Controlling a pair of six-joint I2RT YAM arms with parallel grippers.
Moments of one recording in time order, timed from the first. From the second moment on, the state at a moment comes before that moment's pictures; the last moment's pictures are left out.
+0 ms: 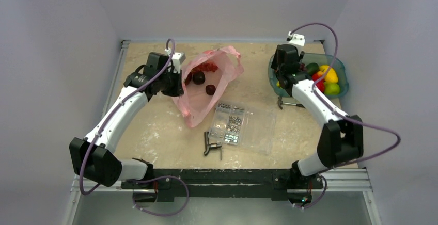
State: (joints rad) left arm -0.33 1.33 1.26 -0.76 0.17 -0.14; right arm 0.28 1.46 1.18 -0.13 0.58 0.28
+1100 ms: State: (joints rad) left arm -0.33 1.29 1.23 -0.76 0.18 -0.12; right arm 0.24 1.70 1.20 -0.24 0.59 0.21
